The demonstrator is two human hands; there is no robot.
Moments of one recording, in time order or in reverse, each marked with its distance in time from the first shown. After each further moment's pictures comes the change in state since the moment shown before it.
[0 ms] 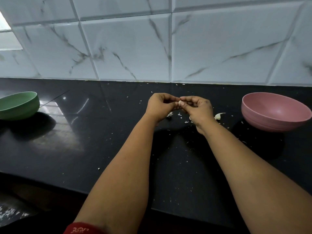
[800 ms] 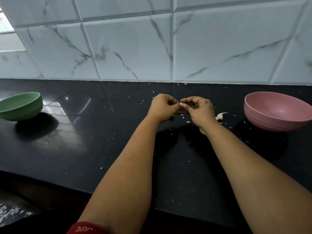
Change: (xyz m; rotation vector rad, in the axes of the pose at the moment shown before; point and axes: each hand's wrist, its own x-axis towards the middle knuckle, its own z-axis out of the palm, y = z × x) left_hand -0.005 0.004 0.002 0.240 0.001 -0.008; right_hand -0.001 0.002 -0.002 -0.137 -0.043 -0.063
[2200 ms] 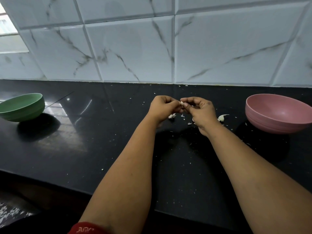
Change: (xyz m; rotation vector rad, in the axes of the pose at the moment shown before) left_hand 0.005 -0.003 -0.002 -0.268 0.002 -0.084; right_hand 0.001 -0.002 0.003 0.186 -0.017 0.016
